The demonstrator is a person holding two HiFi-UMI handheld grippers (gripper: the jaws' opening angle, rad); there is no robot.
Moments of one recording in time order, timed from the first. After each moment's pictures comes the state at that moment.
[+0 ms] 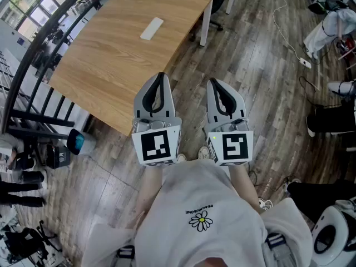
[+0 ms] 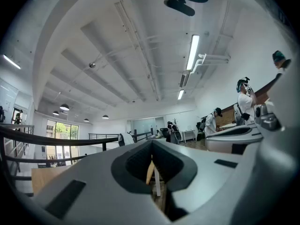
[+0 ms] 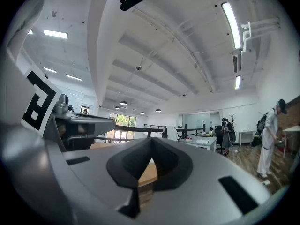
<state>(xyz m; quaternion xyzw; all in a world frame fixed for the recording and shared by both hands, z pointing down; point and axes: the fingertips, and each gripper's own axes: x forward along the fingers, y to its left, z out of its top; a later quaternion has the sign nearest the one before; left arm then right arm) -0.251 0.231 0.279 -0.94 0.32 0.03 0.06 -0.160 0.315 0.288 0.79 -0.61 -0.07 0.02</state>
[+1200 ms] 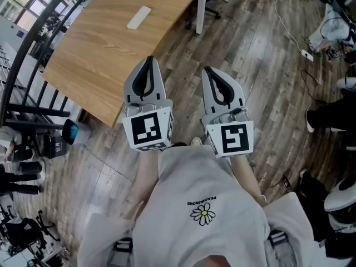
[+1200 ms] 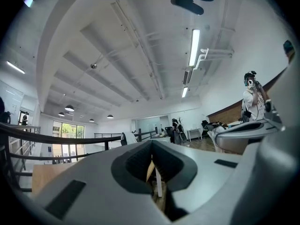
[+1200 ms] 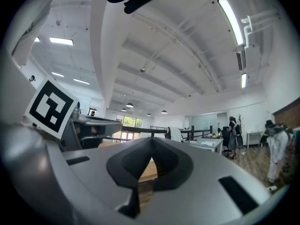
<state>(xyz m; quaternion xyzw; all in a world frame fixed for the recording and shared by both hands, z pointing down) -0.194 0.233 0.294 -0.93 0.36 0.02 0.05 -0.106 0.333 0.298 0.76 -0.64 -0.08 0.02</state>
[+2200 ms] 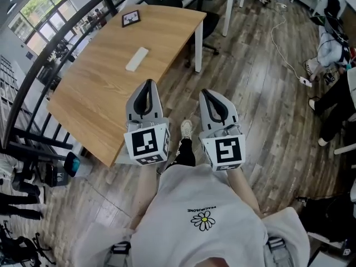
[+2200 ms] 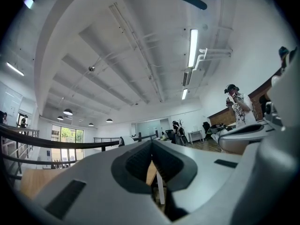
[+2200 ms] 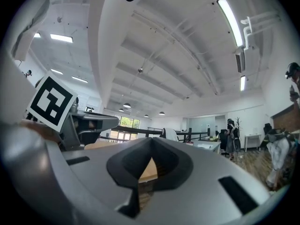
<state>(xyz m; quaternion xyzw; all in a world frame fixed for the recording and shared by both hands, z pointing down) -0.126 0.187 0.296 -0.93 0.36 0.04 0.07 -0.030 0.292 0.312 0.77 -0.64 -0.09 0.02</state>
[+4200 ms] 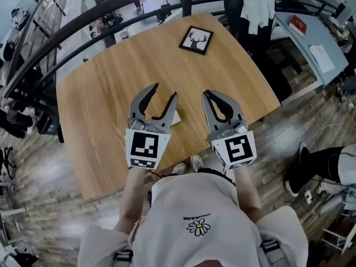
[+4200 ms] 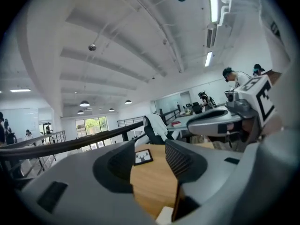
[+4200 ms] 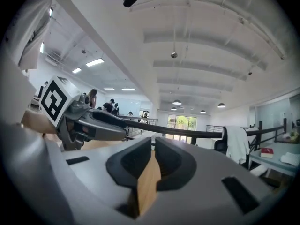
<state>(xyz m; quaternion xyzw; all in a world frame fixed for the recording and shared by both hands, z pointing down) -0.013 -0.233 0.294 -0.87 0.48 -0.11 0.06 0.082 -0.219 0.287 0.47 -0.88 -0.07 0.04</state>
